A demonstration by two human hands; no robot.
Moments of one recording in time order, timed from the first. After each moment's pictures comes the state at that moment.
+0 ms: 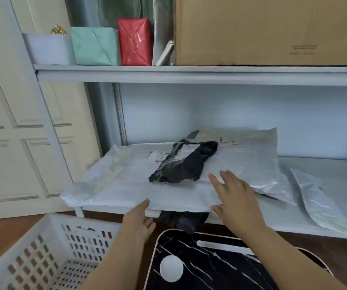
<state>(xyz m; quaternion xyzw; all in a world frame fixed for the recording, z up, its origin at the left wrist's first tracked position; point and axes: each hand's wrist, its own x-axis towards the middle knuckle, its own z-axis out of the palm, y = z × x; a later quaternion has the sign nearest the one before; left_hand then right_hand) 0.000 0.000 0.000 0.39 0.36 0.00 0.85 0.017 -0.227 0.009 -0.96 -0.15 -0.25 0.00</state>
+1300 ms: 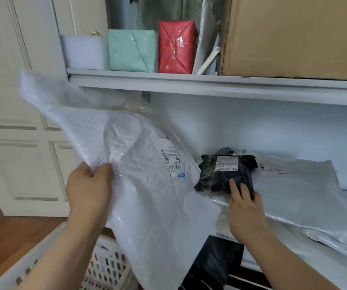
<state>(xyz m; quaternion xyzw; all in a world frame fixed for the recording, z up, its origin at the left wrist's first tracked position) -0.002 0.104 0.114 0.67 0.24 0.40 0.58 0.111 -0.154 0.025 -0.97 -0.12 -0.11 -0.19</state>
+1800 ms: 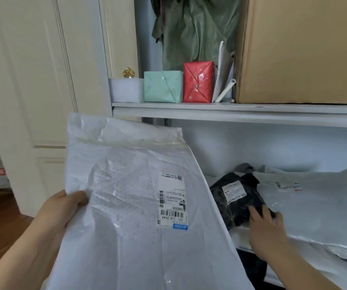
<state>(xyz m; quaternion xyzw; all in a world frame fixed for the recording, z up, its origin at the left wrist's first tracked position) -0.080 0.206 0.137 0.66 0.32 0.28 0.62 0.085 -0.145 0.033 -0.98 -0.10 -0.01 -0.20</state>
